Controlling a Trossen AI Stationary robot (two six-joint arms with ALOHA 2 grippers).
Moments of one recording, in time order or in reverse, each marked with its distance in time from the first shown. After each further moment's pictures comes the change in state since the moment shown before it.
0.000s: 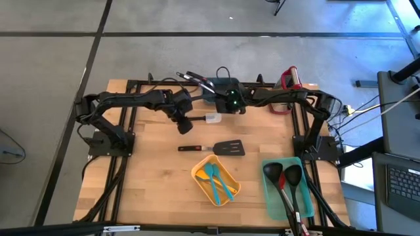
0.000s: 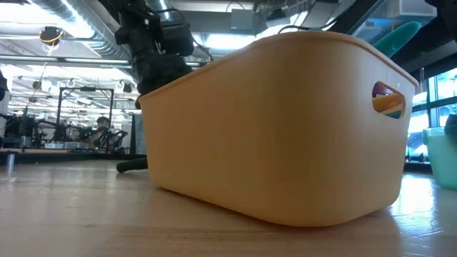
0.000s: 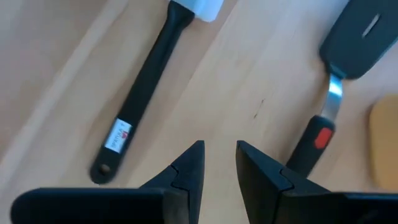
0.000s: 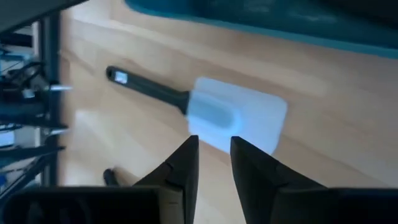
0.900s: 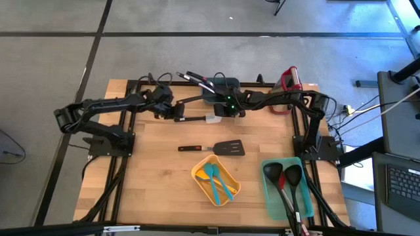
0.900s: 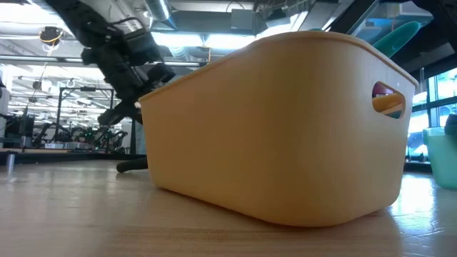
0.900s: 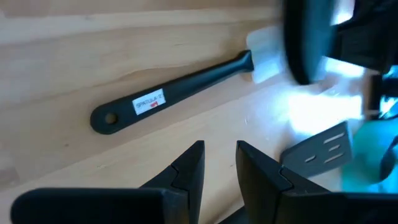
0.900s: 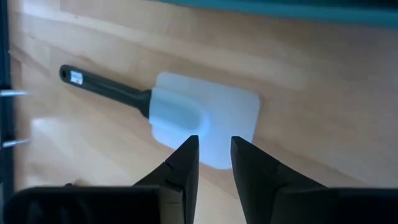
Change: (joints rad) left arm 0.203 -0.238 -0.347 0.359 0.142 -0.693; right arm 0.031 0.066 0.001 -0.006 0.089 0.016
